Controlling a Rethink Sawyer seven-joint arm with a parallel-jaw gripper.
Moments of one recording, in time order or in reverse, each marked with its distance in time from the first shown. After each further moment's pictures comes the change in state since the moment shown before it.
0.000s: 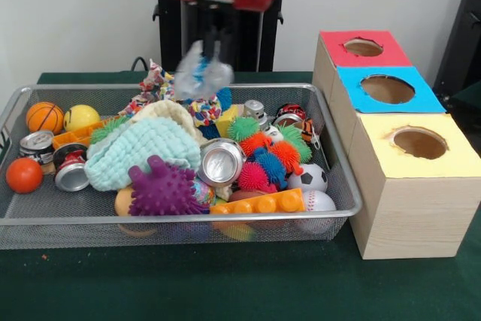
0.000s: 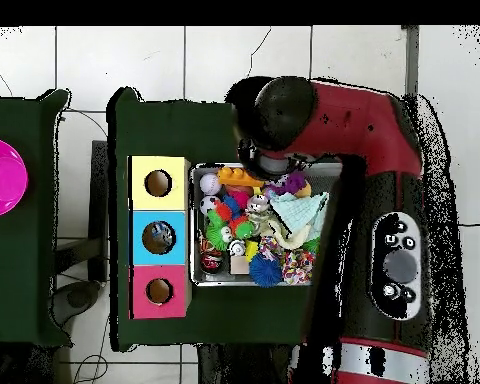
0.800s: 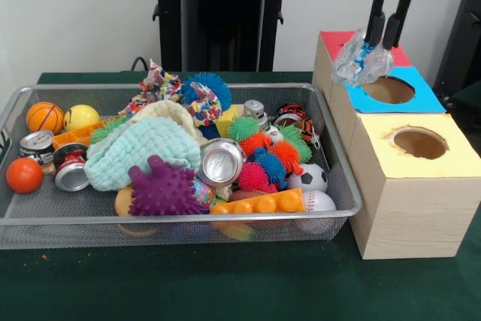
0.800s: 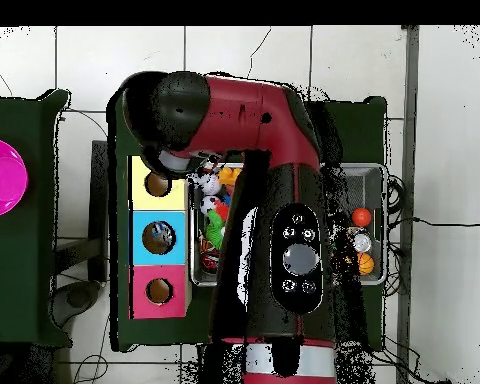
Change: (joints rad) arm 0.168 0.006 -0.037 0.014 0.180 0.000 0.306
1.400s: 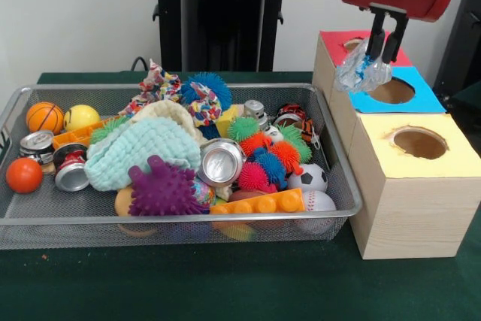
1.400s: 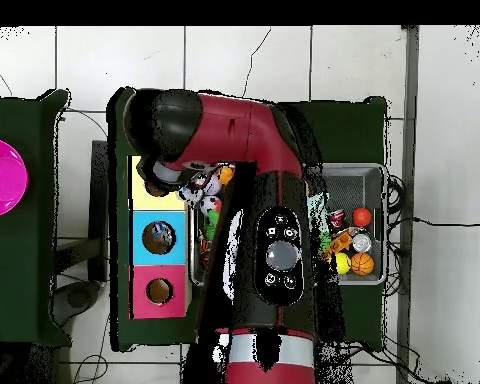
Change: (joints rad) arm 0.044 0.042 -0.051 0.050 0.051 -0.002 0.055
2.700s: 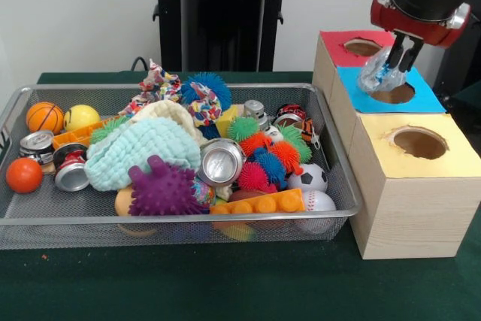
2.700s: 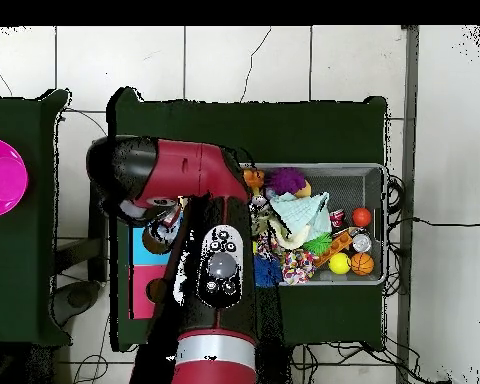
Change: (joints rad) arm 0.123 0.031 -0.062 0.168 0.065 -0.061 0.083
